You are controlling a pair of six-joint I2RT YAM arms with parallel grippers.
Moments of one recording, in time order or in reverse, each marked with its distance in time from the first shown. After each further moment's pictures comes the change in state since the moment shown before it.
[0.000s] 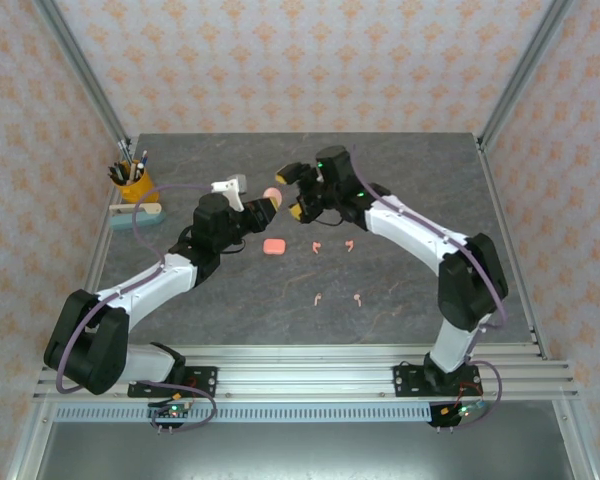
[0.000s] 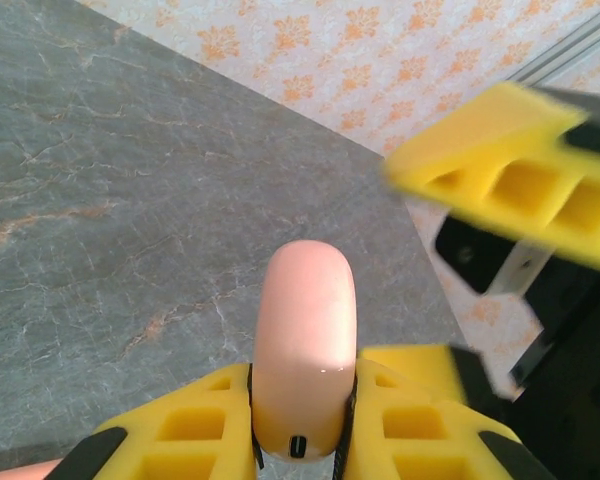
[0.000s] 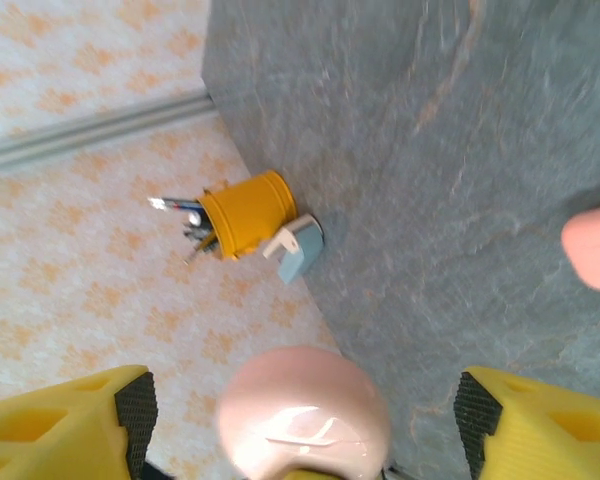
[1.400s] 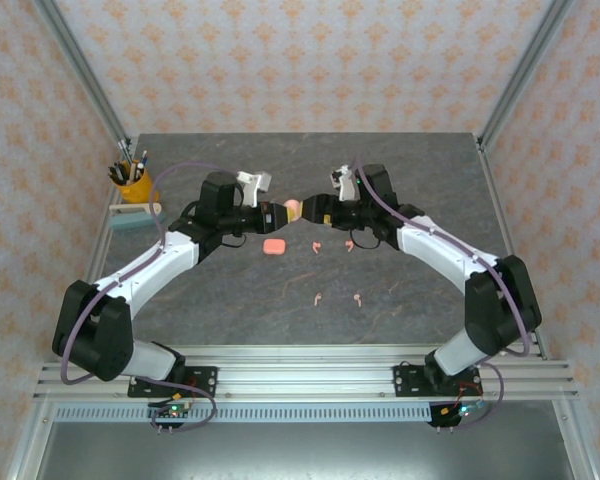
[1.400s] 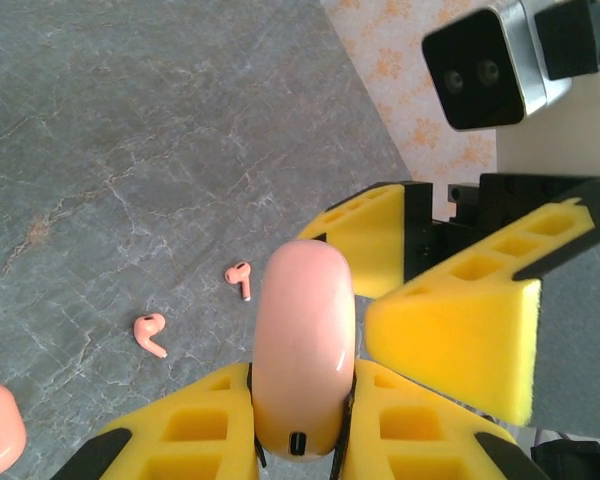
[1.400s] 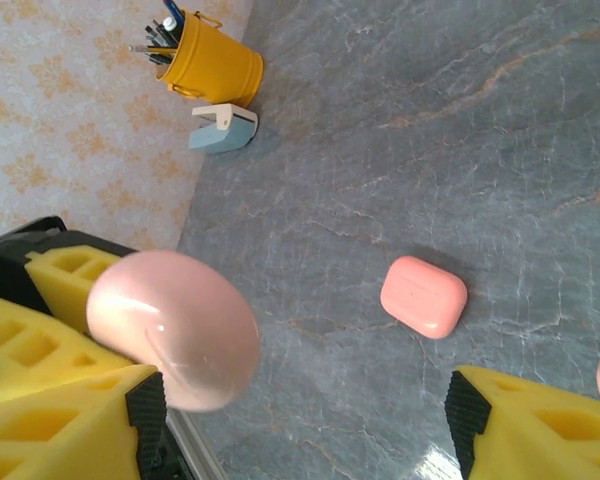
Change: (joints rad) left arm 0.023 0.073 0.238 -0.389 0.386 0.213; right arm -0.111 -0.172 -0.309 0.103 -0.267 -0.903
